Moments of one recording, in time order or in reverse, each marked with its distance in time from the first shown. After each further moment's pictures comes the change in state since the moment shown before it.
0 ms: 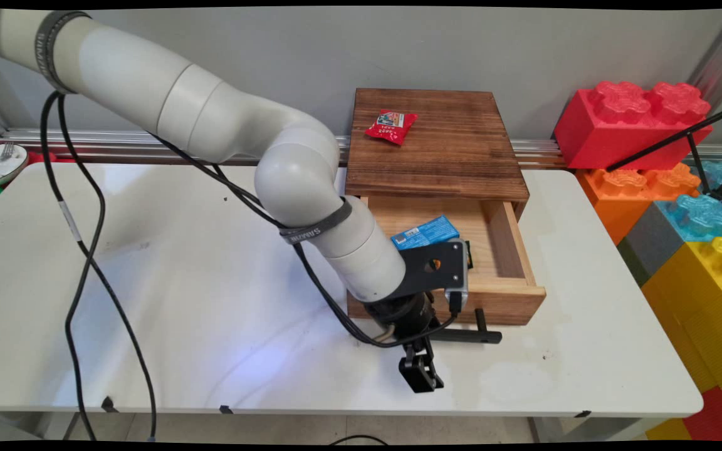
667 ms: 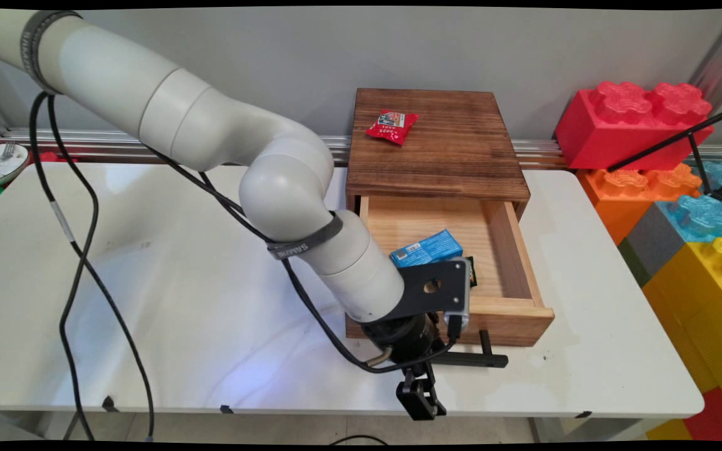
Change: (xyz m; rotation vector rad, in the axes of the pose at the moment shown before) arm 0.003 0.028 -0.005 -0.044 0.029 0.036
